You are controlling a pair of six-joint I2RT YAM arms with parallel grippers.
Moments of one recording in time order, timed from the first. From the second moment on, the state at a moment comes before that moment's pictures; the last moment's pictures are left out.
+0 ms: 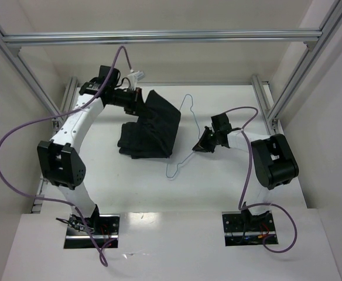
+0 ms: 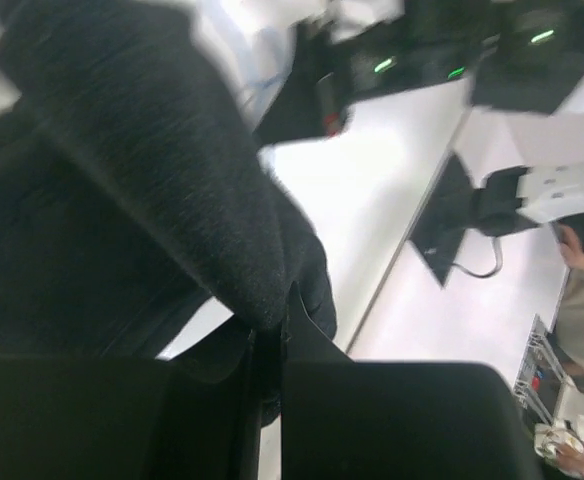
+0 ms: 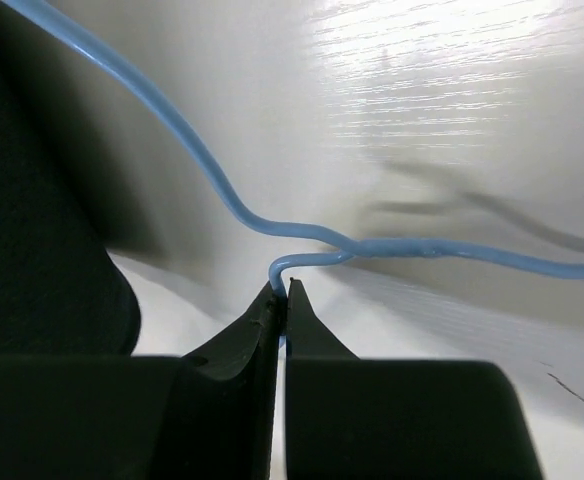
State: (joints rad) left arm -0.21 1.79 1.80 -0.89 0.90 -0.01; right arm 0.28 1.74 0.90 -0.15 -0.36 0.80
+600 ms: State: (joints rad) left arm -0.12 1.74 1.14 -0.50 0.39 0.12; right arm 0.28 1.63 0.90 -0.27 -0.29 0.77
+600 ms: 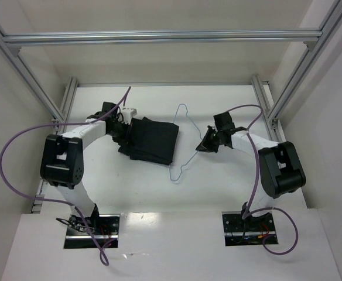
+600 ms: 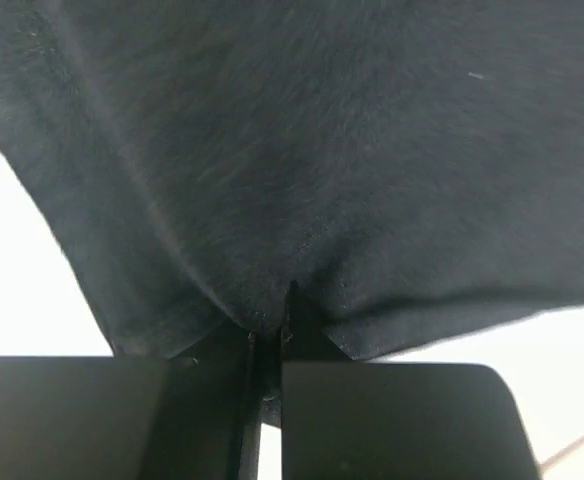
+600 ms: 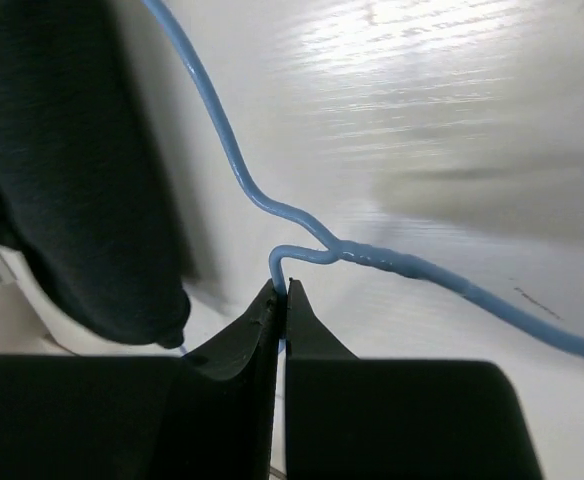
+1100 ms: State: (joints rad) left arm -0.12 1.91 1.27 -0.51 0.39 0.07; right arm 0.28 1.33 0.89 -0.20 -0.30 0.76
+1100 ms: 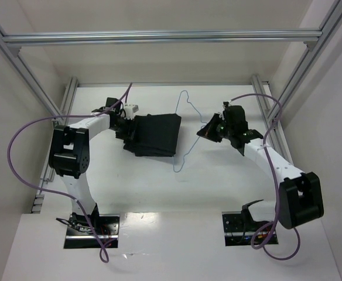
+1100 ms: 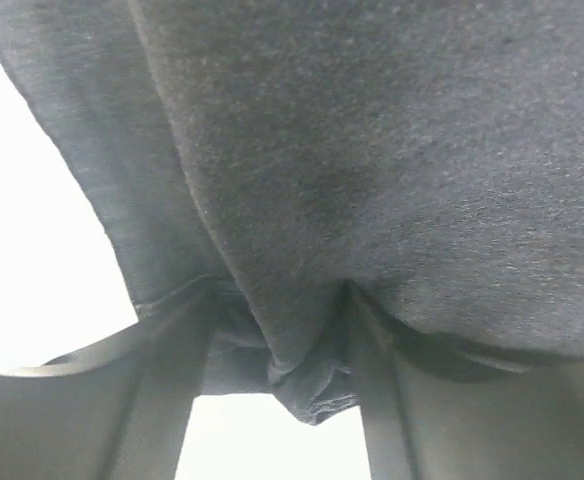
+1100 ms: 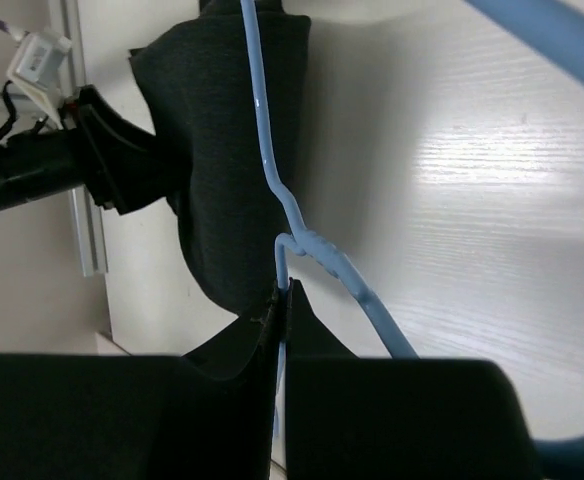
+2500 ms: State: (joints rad) left arm -0.12 1.71 1.33 -0.61 0.49 0.10; right arm 0.32 1.27 1.52 -0.39 -0.13 0.46
